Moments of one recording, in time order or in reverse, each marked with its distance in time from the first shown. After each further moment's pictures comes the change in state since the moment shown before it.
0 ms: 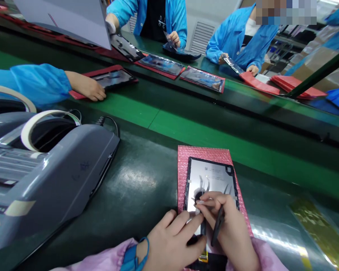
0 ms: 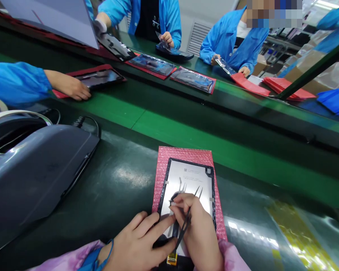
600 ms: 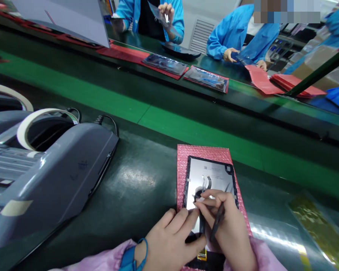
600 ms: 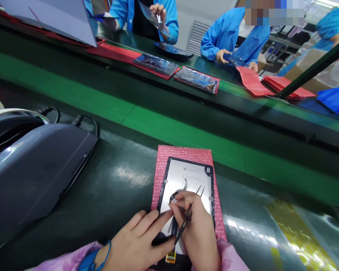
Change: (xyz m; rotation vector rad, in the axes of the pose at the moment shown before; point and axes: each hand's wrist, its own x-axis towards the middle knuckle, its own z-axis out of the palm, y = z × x) left_hand -0.003 -0.001 0.006 0.089 -0.010 0.008; right_hand -0.002 -0.002 0.007 0.006 0.088 0.063
